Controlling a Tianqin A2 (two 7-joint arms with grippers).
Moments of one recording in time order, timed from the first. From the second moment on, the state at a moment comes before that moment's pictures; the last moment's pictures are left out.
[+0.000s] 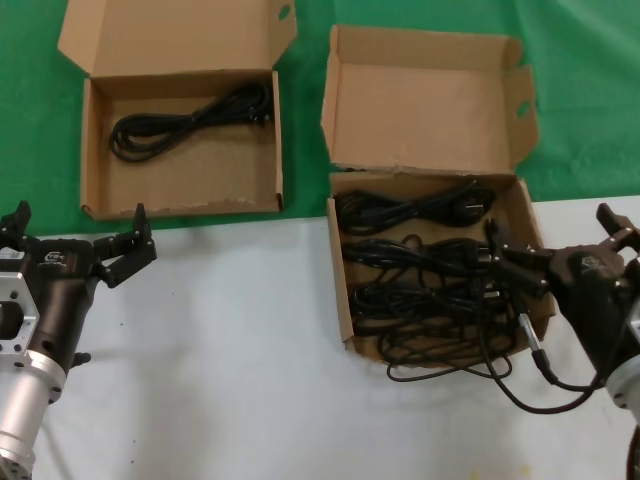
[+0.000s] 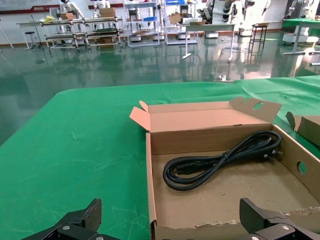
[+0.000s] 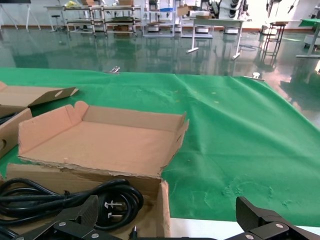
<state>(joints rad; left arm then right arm) 0.00 -0.30 1.60 -1.60 -1.80 0.00 0.00 0.03 0.30 -1.61 1.59 1.78 -0.02 -0.01</state>
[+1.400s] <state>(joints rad) 0.00 -0.30 1.60 -1.60 -1.80 0.00 0.00 0.02 0.30 -1.61 1.59 1.78 -0.02 -0.01</state>
